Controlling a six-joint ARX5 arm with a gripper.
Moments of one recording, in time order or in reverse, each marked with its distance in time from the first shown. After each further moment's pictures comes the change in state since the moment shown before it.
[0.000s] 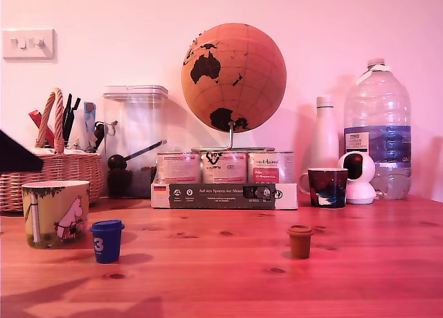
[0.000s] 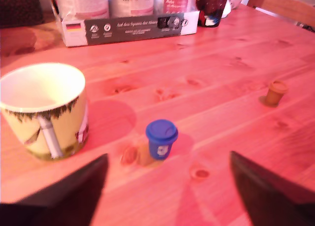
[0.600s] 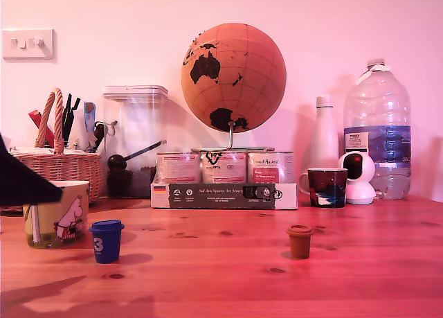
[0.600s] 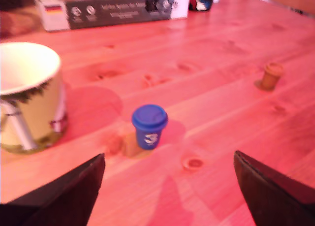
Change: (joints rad) arm -0.061 0.343 -0.036 0.343 -0.011 -0.001
